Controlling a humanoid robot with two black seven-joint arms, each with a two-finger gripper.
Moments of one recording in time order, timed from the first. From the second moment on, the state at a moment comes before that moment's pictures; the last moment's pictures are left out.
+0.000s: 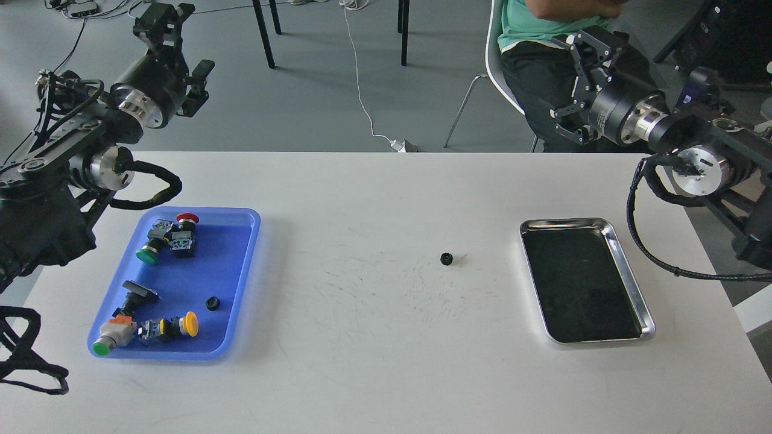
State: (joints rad) left arm -0.98 0.40 -0.56 -0.53 0.18 -0.28 -0.30; right arm 1.05 -0.56 0.39 0.98 -0.33 0.21 0.04
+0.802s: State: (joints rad) left arm -0.88 0.47 -0.62 -0.52 0.09 -0.40 -0.31; right arm 1.47 -0.13 -0.51 1.00 -0.73 0.27 -0.12
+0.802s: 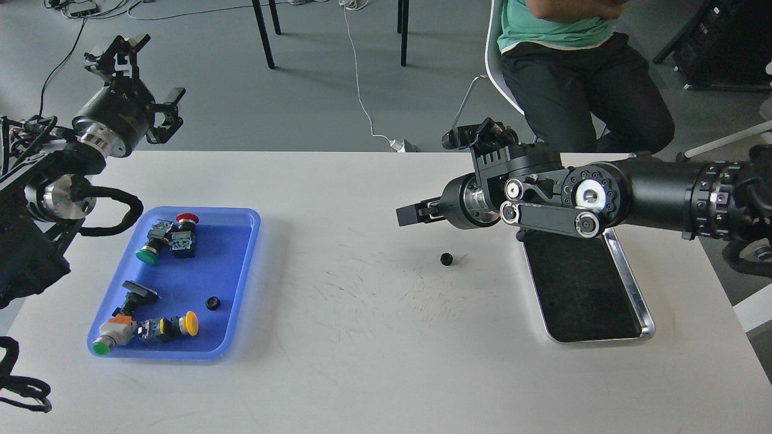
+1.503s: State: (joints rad) left arm -0.87 0.48 -0.62 -0.52 0.09 -0.40 -0.33; right arm 1.41 -0.13 -0.60 0.98 -0.72 0.33 -0.12
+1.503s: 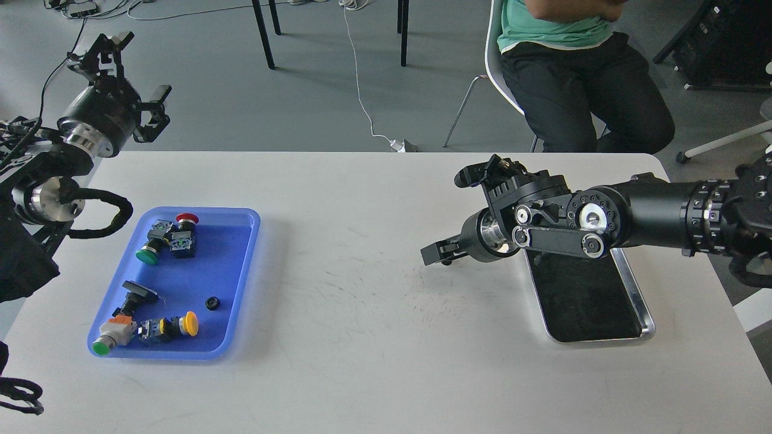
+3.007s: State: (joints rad) left arm -0.86 0.50 -0.62 -0.52 0.09 -0.41 -0.36; right arm 1.40 -0.01 -0.63 0.88 -0.72 0.38 -0.12
